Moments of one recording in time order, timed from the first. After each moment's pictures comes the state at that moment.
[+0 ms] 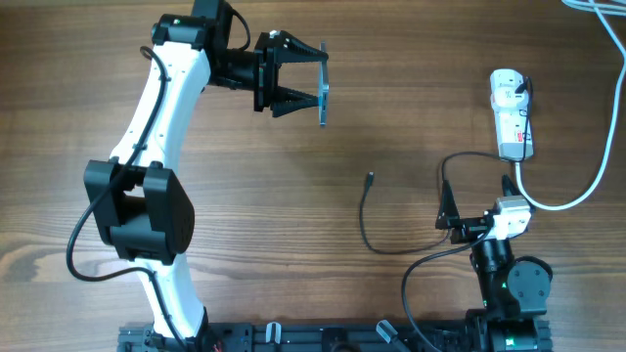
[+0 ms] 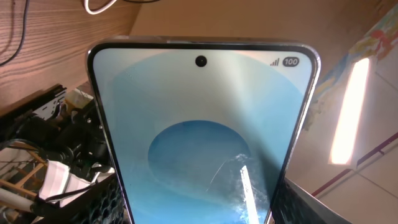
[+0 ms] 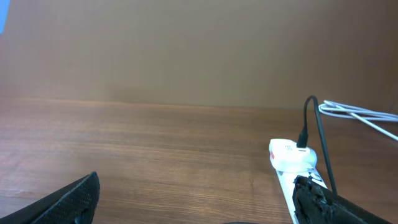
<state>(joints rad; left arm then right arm) -0.16 2.06 1.91 -1.30 1.52 -0.65 0.03 0.02 0.01 0.00 -0.06 -0.01</state>
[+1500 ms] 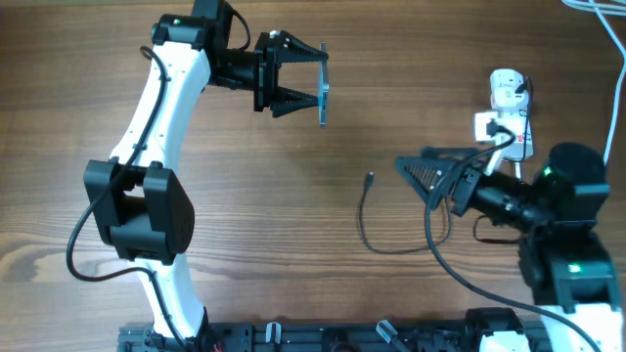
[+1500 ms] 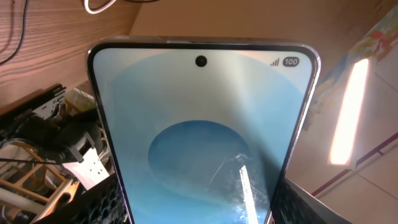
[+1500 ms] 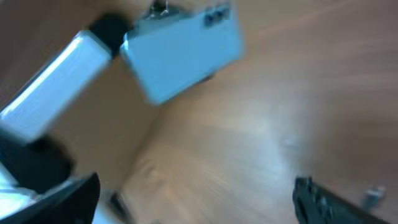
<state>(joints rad) -0.16 2.06 1.91 -1.30 1.52 -0.65 0.03 0.82 0.90 -0.54 -0.81 0.49</state>
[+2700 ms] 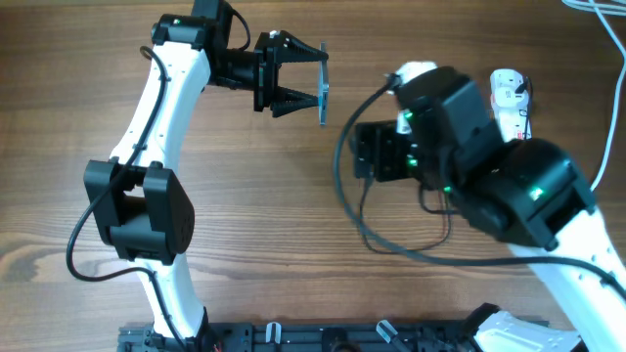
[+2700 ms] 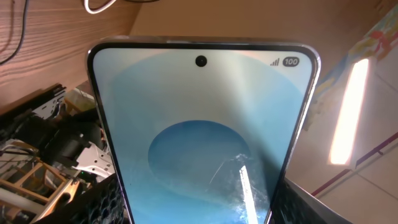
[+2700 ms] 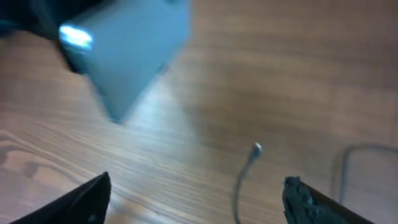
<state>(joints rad) -0.16 2.06 1.91 -1.30 1.52 -0.65 0.71 1.36 1.71 -1.17 0.12 0.49</state>
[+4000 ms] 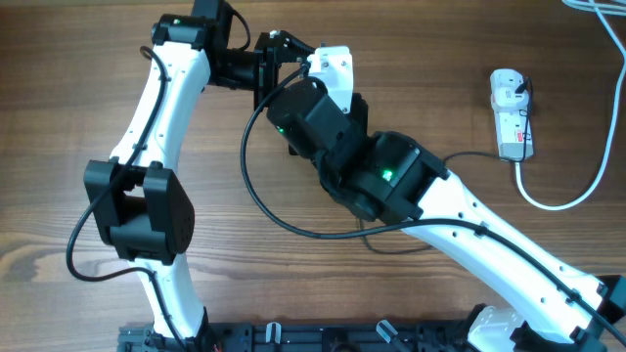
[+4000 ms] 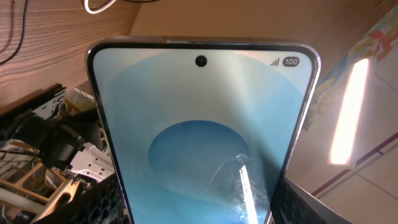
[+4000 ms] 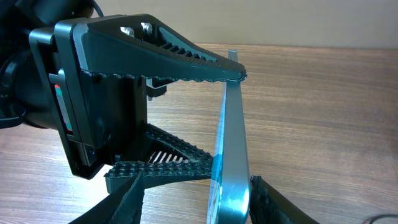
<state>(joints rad) -0.16 2.06 1.91 -1.30 1.52 -0.65 0.92 1.60 1.72 -0.88 0.56 0.58</state>
